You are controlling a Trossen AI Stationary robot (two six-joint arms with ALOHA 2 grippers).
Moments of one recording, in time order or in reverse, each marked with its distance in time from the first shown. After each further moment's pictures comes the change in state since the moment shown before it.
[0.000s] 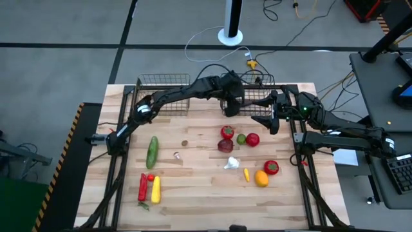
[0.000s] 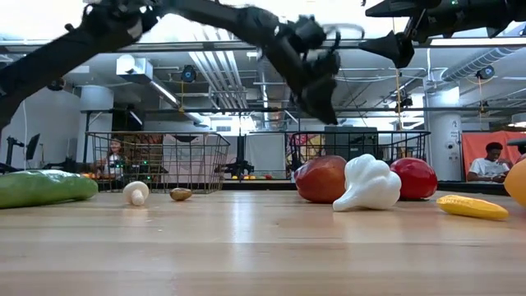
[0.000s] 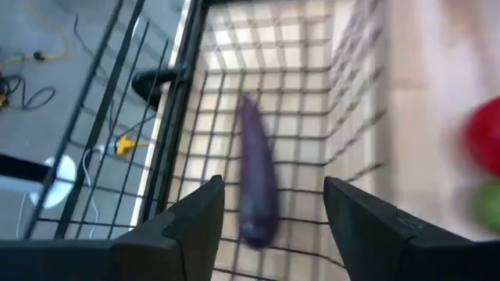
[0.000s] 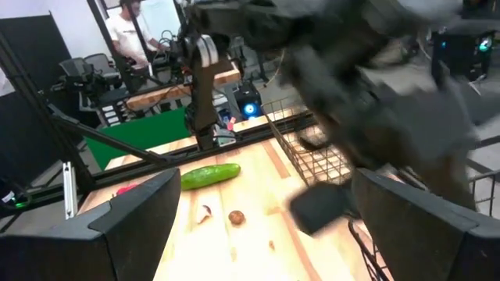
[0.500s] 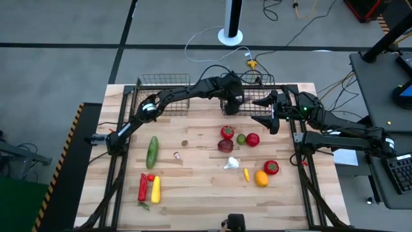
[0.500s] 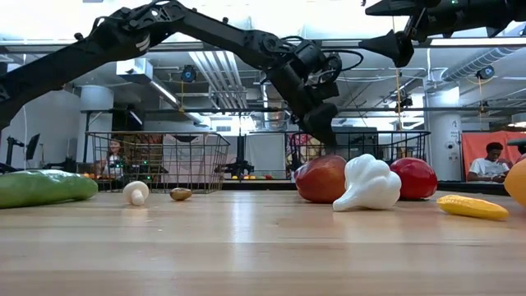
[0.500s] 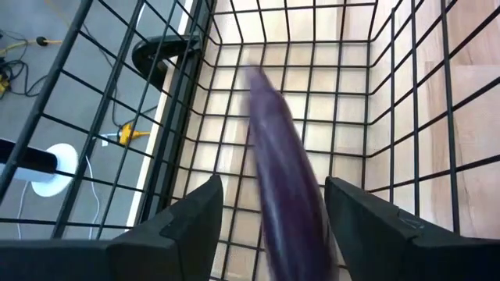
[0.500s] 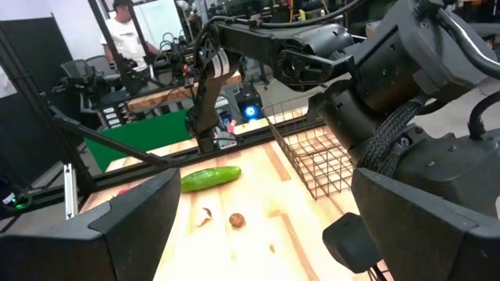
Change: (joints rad) left arm 0.058 0.100 -0.012 0.096 0.002 0.011; right arm 0.000 0.000 0.000 0.009 0.000 -0.002
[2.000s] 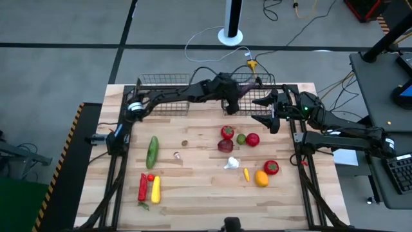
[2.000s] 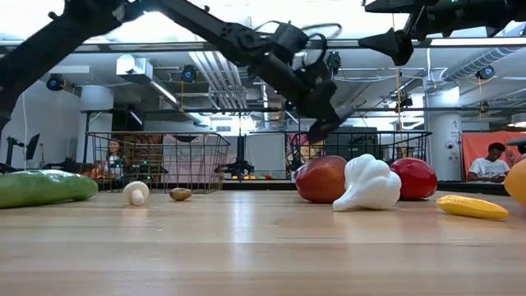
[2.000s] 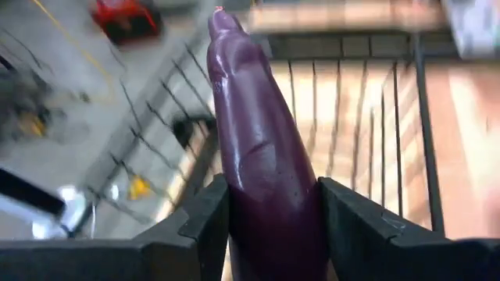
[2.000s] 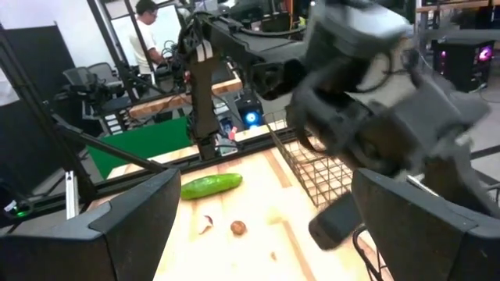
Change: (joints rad) left arm -0.014 -0.214 -0.376 0.403 0.002 -0.093; right arm -0.002 -0.001 0.000 0.023 0.000 0.010
